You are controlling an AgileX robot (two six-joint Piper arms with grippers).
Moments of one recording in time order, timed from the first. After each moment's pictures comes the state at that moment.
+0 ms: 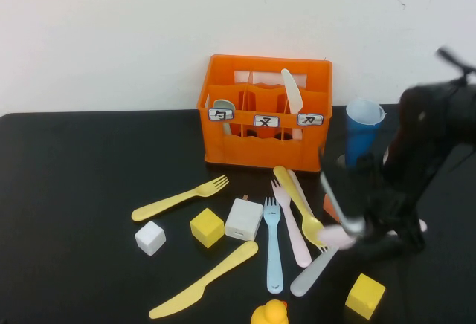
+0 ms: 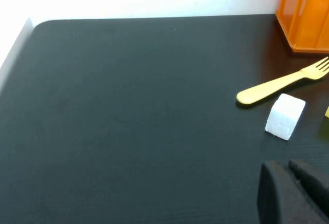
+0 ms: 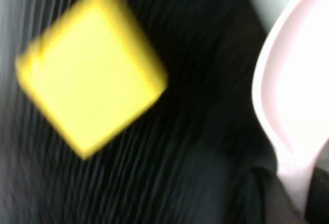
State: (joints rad) right arm 0.39 1.99 -1.31 0.15 0.94 -1.52; left arm -0.04 -0.01 0.02 -0.14 0.38 0.05
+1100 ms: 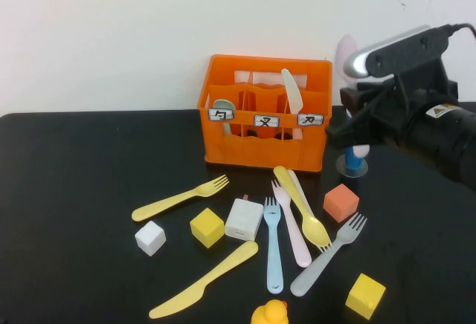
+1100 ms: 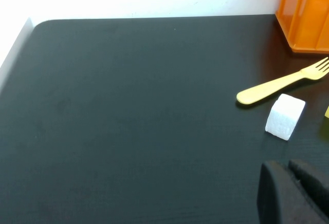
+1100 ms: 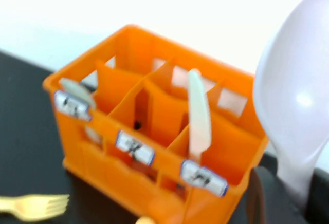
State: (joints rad) right arm 0.57 1.54 -0.91 0.89 -0.25 -0.90; left arm -0.04 -0.01 0.02 -0.14 0.38 0.05
